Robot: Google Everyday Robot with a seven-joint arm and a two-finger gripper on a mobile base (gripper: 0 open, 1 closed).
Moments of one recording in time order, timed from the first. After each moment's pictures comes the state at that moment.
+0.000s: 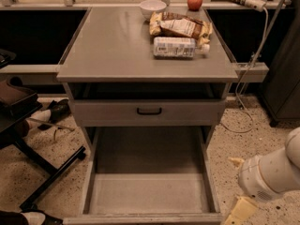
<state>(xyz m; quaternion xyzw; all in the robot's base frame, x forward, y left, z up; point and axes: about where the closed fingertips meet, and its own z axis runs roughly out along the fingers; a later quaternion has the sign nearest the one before) 0.358 -0.215 0.671 -0.56 0.80 0.13 0.18</state>
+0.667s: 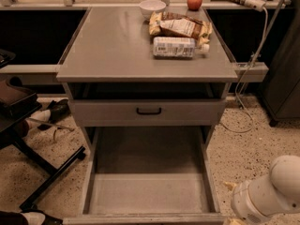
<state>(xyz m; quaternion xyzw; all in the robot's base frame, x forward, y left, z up) 0.325 -0.213 0.590 -0.55 0.81 0.16 0.14</state>
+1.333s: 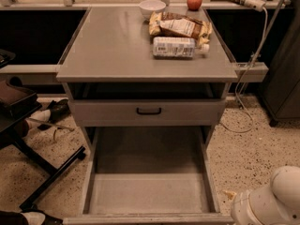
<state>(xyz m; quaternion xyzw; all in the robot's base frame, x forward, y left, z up) 0.305 -0.210 0.570 -0.53 0.81 0.19 0.14</state>
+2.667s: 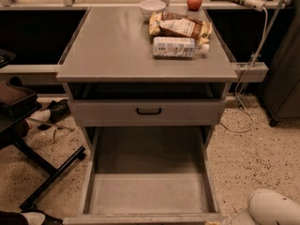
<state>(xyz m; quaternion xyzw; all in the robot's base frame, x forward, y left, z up) 0.241 -0.170 0.488 -0.51 0.81 0.29 0.07</state>
